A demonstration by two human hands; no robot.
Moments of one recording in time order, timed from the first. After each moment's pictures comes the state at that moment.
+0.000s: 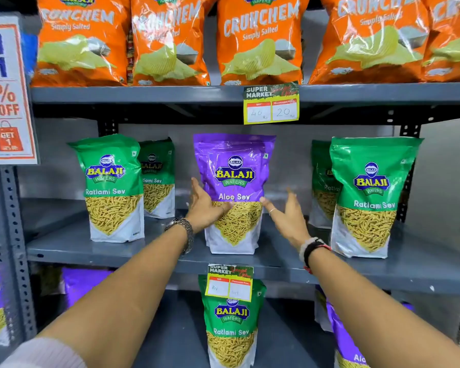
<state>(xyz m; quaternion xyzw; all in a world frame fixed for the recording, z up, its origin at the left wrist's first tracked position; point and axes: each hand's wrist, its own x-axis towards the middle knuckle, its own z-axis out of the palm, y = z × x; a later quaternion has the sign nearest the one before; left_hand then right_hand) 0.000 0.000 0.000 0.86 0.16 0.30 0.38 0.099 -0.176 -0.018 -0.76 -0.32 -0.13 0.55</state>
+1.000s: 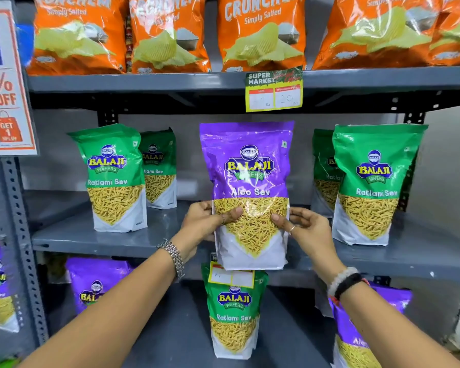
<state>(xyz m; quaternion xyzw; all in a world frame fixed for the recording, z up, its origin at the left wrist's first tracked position) -0.051 -0.039 -0.028 0.72 0.11 0.29 0.61 0.061 -0.222 -0.050 -0.65 -0.30 -0.04 0.70</state>
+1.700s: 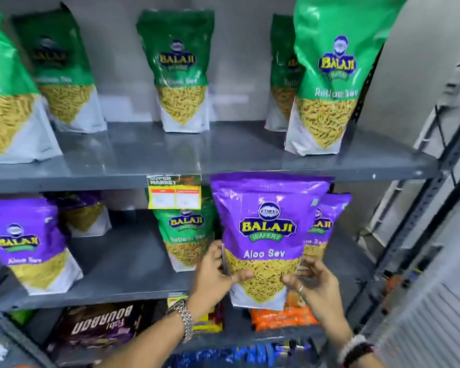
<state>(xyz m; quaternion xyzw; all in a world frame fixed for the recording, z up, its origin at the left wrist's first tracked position) -0.035 -0.153 -0.275 0.70 0.08 0.18 0.69 0.020 -0.361 -0.283 -0.73 -0.13 -0.01 0.68</state>
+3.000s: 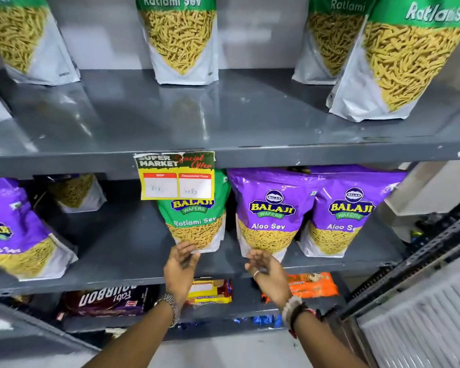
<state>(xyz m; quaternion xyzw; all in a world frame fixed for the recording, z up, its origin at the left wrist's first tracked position) -0.003 -0.035 -0.406 0.63 0.30 0.22 0.68 0.066 -0.230 -0.387 -0.77 -0.05 0.21 0.60</state>
